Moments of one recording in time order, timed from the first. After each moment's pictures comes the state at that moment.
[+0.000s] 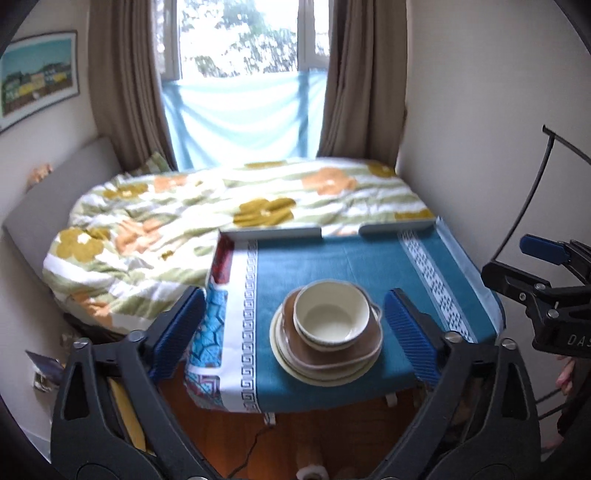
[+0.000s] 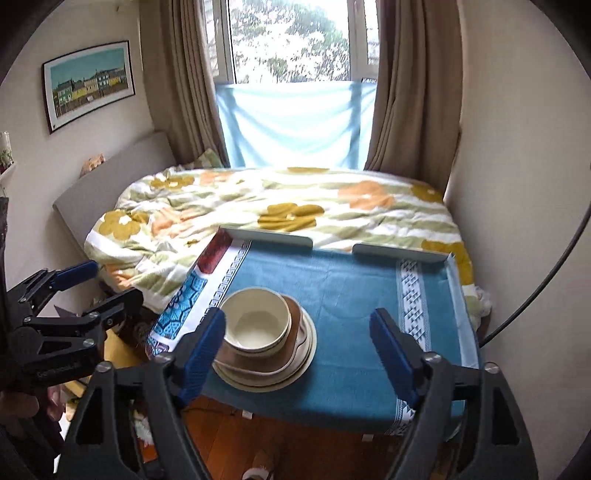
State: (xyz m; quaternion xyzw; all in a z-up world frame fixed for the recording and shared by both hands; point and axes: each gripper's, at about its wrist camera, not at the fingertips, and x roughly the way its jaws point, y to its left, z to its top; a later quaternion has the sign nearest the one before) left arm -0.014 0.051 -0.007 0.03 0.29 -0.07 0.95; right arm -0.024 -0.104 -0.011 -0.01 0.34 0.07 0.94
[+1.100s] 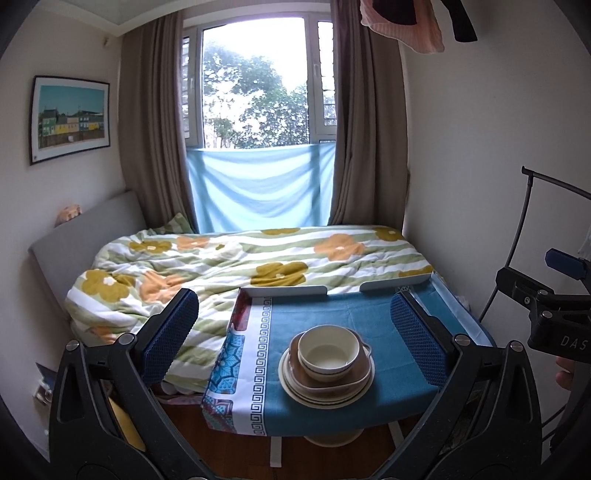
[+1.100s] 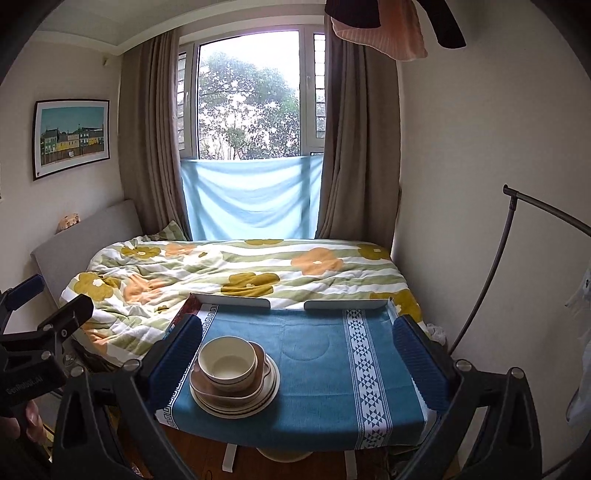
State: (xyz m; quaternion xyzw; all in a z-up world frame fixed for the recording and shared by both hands) left arm -0.110 0.040 0.036 0.02 0.18 -0.05 0.98; right arm -0.120 -0.117 0.030 0.00 0.21 -0.02 0.98
